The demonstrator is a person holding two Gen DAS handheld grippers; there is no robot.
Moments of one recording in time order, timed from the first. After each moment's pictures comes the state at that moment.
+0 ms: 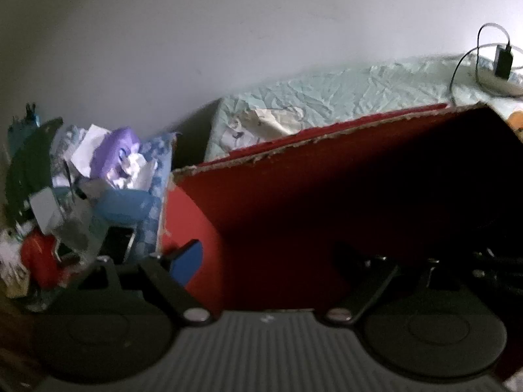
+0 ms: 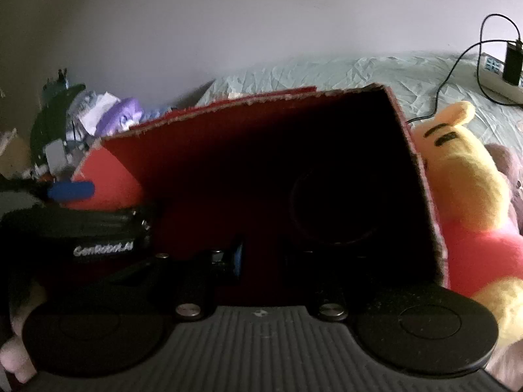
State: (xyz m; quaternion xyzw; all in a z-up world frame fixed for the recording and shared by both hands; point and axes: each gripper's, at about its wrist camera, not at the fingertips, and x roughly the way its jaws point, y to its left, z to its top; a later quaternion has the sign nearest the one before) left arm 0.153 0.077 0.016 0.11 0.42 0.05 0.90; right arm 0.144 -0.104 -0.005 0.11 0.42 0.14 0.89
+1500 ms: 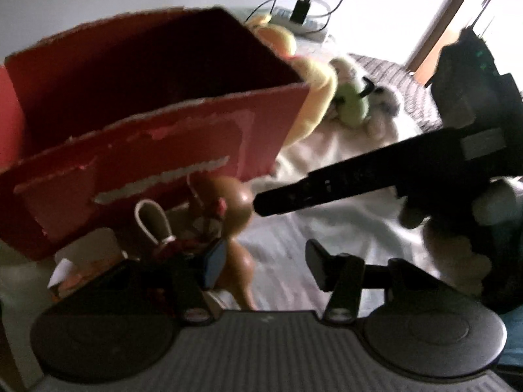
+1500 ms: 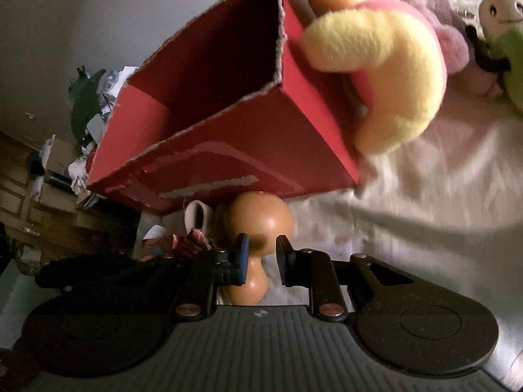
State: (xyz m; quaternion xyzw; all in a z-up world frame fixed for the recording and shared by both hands) left arm -0.004 0.012 -0.008 0.00 0.49 -0.25 0.83; right arm 0.041 -0.169 -0.031 0.24 0.52 0.20 0.79
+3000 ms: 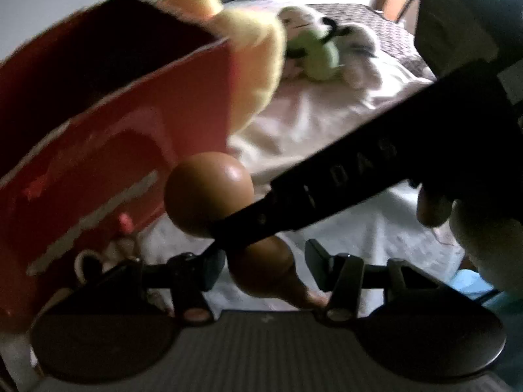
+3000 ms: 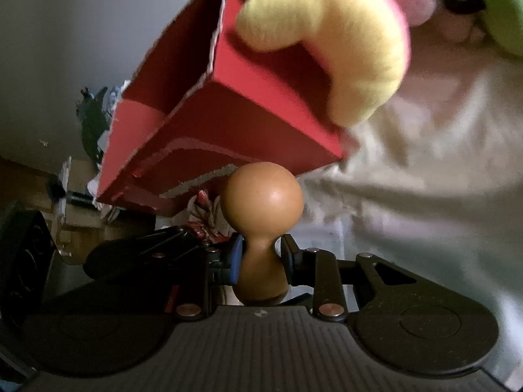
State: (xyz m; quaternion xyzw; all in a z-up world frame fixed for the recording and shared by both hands) left arm 0.023 -0.057 -0.033 0.12 0.50 -0.33 0.80; right arm 0.030 -0.214 -0.042 0.32 0.53 0.21 0.76
